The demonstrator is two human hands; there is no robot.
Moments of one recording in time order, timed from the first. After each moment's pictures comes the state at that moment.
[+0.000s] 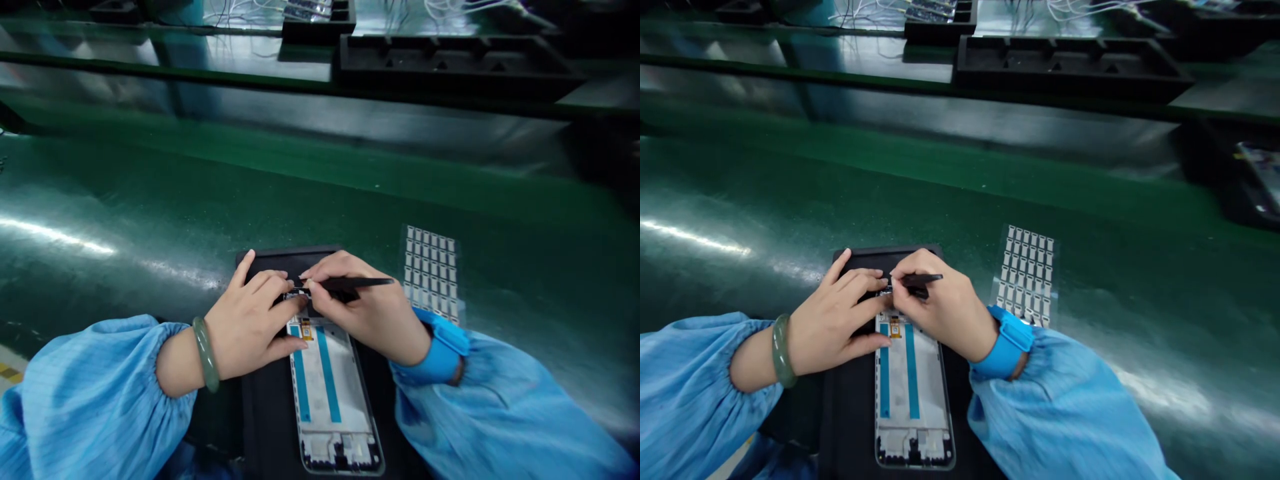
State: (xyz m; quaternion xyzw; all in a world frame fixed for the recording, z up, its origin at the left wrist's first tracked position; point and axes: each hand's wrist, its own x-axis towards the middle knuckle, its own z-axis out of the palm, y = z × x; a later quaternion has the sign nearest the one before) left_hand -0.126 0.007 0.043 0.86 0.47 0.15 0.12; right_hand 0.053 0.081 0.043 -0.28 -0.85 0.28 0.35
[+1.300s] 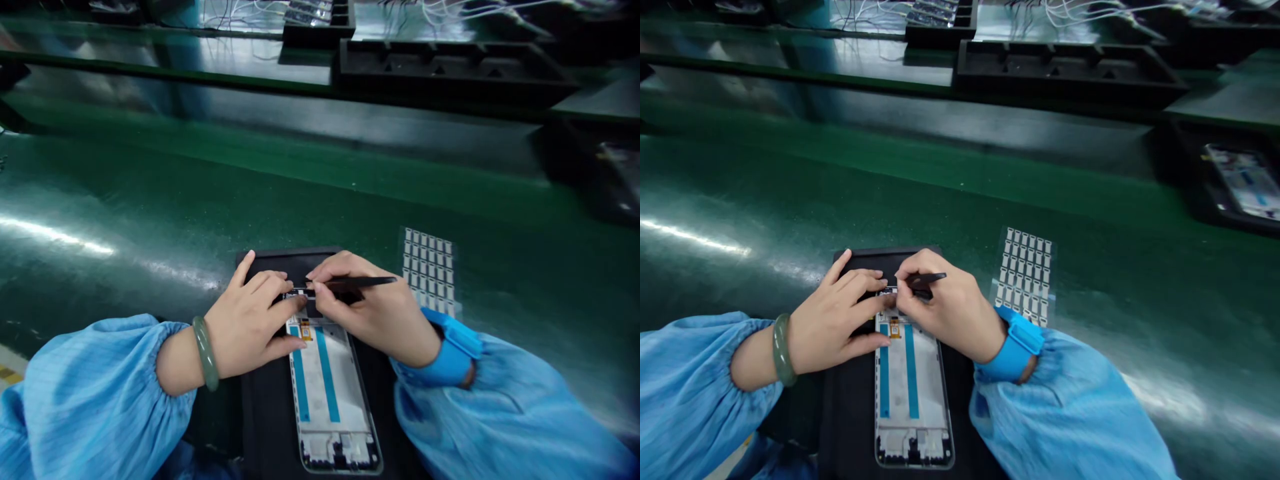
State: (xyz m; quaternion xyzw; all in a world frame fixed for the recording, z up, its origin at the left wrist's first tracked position) left_hand -0.127 0.007 0.041 0.86 0.47 0.16 0.12; right_hand 0.057 0.081 0.050 -0.29 -0.87 0.24 0.32
